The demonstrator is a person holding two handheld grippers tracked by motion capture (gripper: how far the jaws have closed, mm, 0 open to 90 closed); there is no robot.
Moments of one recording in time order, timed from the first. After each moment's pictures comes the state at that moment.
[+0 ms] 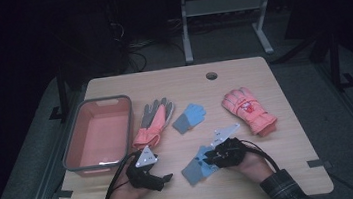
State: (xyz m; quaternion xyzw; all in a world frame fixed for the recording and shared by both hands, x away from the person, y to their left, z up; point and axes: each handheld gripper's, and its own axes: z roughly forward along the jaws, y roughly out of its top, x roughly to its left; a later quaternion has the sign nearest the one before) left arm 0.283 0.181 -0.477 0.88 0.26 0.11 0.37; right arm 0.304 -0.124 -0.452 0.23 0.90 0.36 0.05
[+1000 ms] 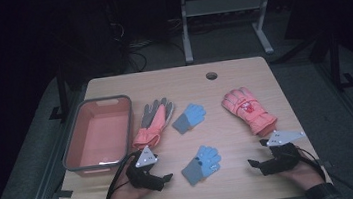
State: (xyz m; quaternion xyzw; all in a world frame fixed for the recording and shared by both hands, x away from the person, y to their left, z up) left arm 0.283 0.181 -0.477 0.88 0.26 0.11 0.38; right arm 0.269 -0.257 -0.472 0.36 0.84 0.38 0.15
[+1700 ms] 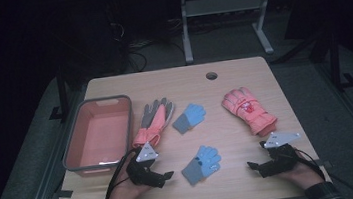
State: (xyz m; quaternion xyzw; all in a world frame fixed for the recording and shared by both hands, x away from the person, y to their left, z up) left arm 0.286 0.173 -0.456 0.88 0.28 0.09 0.37; right arm 0.270 -0.254 -0.482 0.36 0.85 0.37 0.14
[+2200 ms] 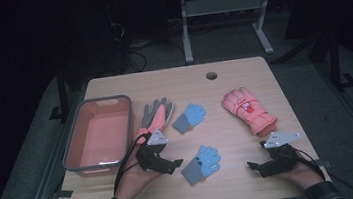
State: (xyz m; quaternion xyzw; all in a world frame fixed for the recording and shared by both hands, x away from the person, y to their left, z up) left arm 0.313 0.139 -0.426 0.89 0.28 0.09 0.36; right arm 0.270 -0.254 -0.482 0.36 0.85 0.37 0.14
